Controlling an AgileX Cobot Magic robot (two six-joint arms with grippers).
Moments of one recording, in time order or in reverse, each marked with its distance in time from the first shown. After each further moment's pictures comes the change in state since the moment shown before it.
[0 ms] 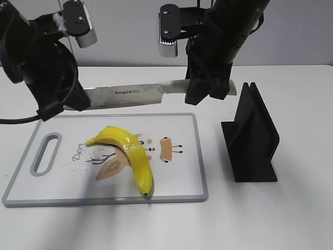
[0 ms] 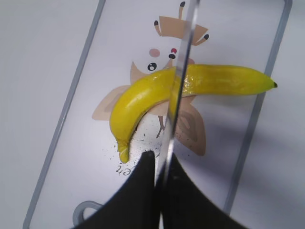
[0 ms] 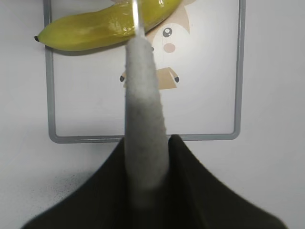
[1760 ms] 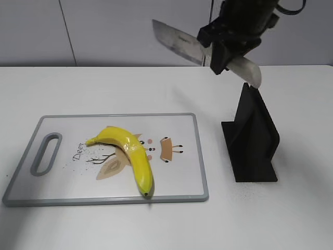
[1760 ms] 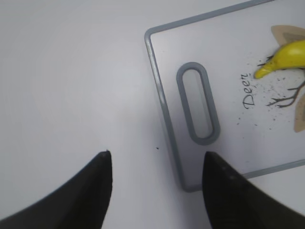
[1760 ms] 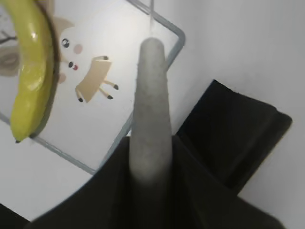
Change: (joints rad) left arm 0.363 -0.087 -0.088 0.246 0.216 -0.763; right arm -0.074 0.000 -0.148 -0.128 0.127 0.988
